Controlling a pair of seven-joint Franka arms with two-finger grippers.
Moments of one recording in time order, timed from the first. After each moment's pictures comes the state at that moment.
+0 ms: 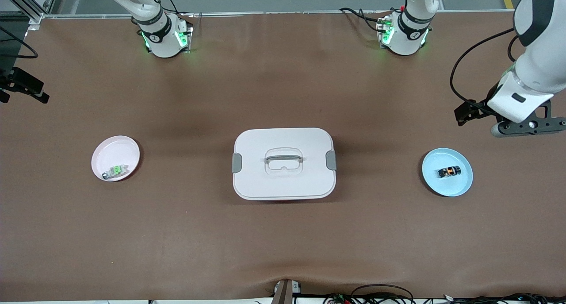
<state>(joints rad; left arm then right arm) 0.08 0.03 -0.20 -1.74 0.11 1.75 -0.16 -0.06 -0.07 -0.06 -1.62 0.01 1.59 -0.08</state>
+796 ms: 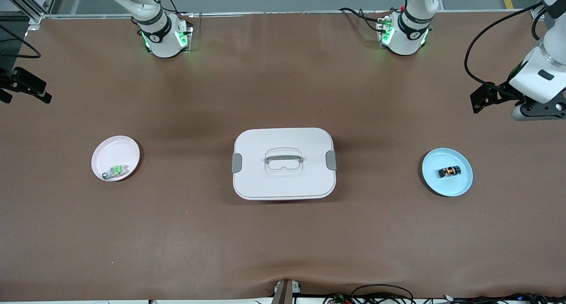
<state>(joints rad) 0.08 -0.01 -0.20 -1.61 0.11 1.60 -0.09 -0.06 -0.07 -0.05 -1.62 0.01 1.59 -0.08</state>
